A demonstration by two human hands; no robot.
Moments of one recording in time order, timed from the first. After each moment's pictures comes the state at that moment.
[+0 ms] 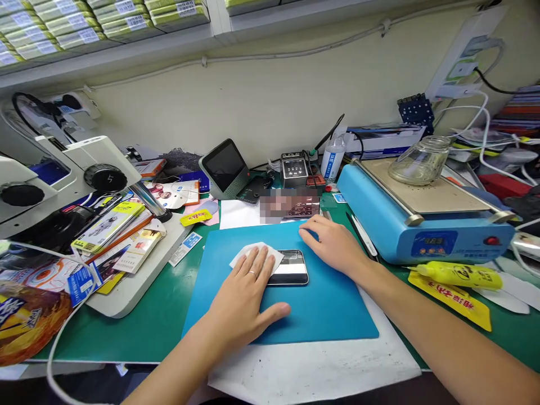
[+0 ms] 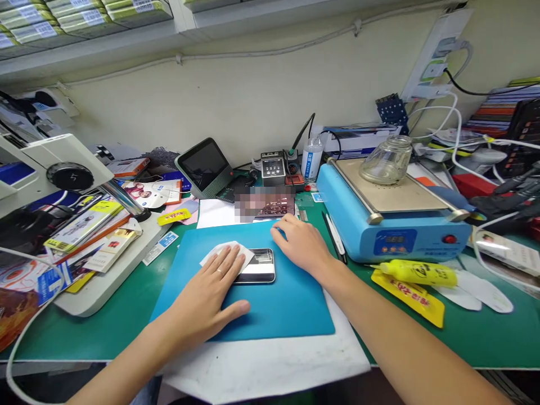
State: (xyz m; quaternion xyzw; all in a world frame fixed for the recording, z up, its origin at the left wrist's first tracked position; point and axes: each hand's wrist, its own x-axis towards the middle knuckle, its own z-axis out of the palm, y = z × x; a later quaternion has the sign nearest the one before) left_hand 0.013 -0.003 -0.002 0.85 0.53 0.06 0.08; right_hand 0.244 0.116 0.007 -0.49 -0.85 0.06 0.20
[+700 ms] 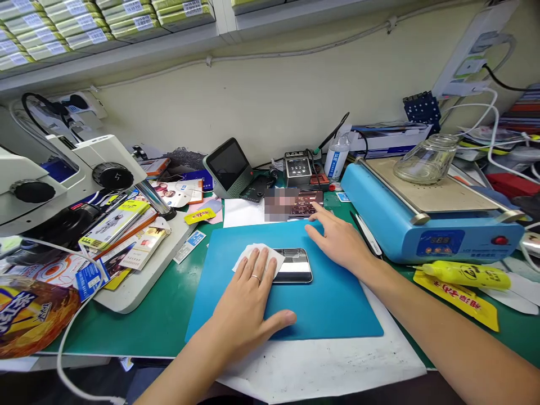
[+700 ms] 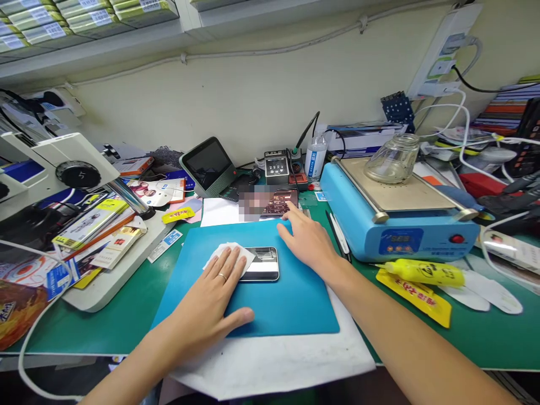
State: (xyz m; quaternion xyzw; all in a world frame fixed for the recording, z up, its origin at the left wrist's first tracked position) left_hand 0.011 -0.016 -0.008 0.85 0.53 0.06 0.05; right_hand 0.245 0.119 0.006 -0.55 -0.81 0.05 0.20
